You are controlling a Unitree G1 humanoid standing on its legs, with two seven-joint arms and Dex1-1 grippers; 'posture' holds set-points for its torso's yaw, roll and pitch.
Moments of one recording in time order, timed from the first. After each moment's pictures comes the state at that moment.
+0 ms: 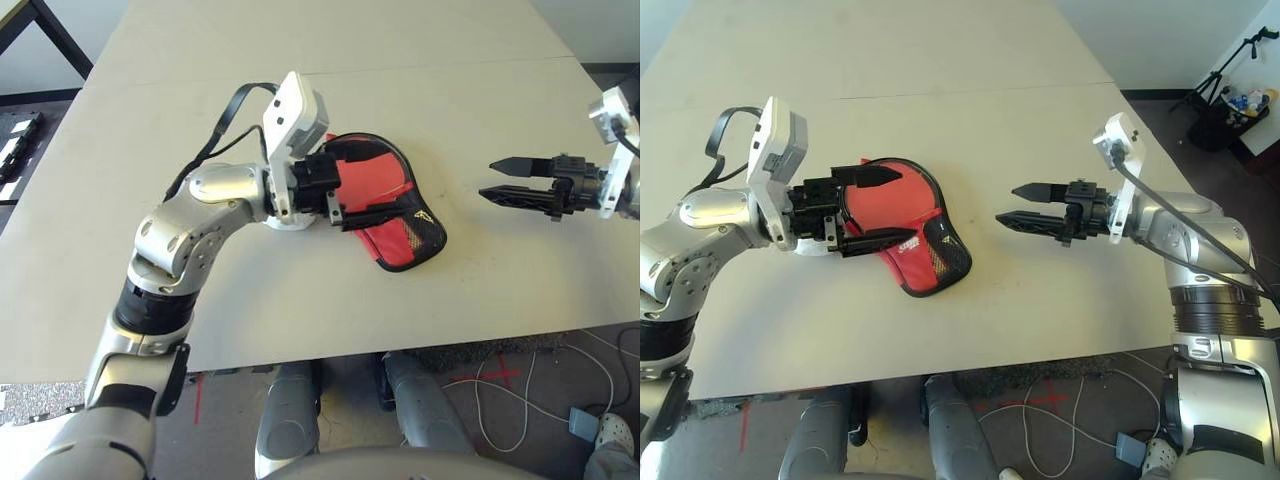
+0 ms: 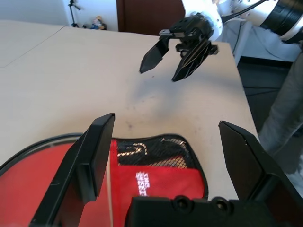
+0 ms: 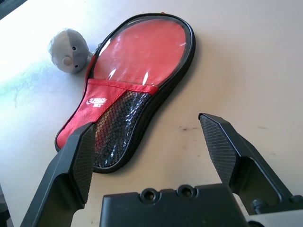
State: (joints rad) left arm -0.64 0.59 -0.11 -0.35 -0.55 0.64 -0.87; right arm -0.66 -0.88 -0.05 0.29 0.50 0.63 1.26
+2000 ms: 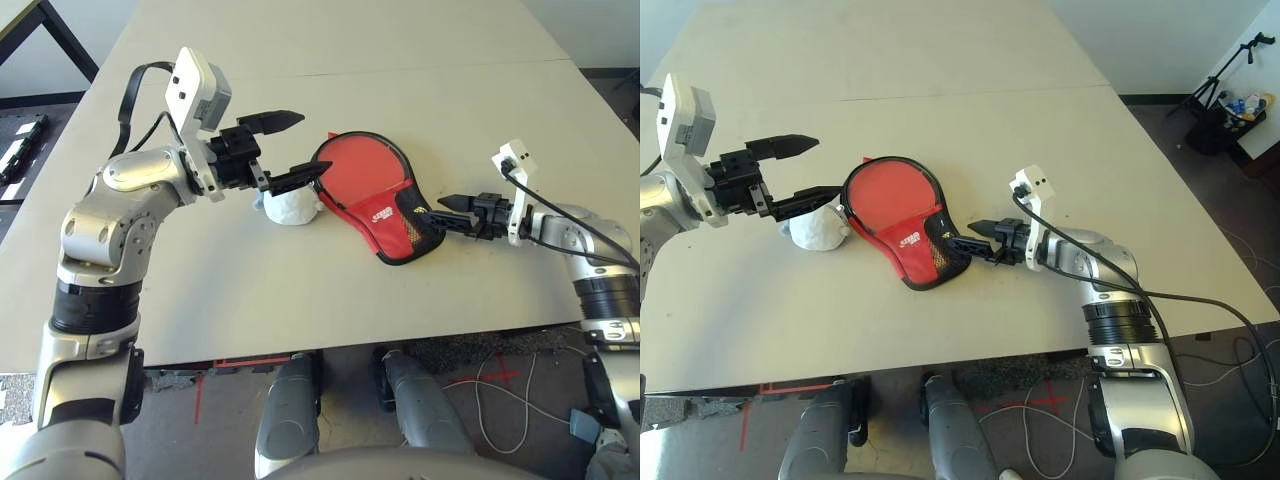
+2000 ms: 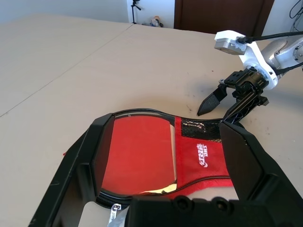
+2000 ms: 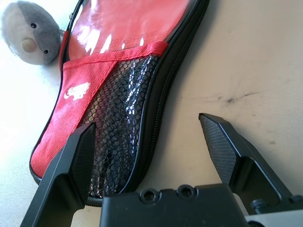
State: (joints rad) left arm -0.61 0.71 0.07 -0.22 -0.54 0.56 -0.89; right arm -0.60 -0.57 0.00 0.29 0.41 0.76 1.00
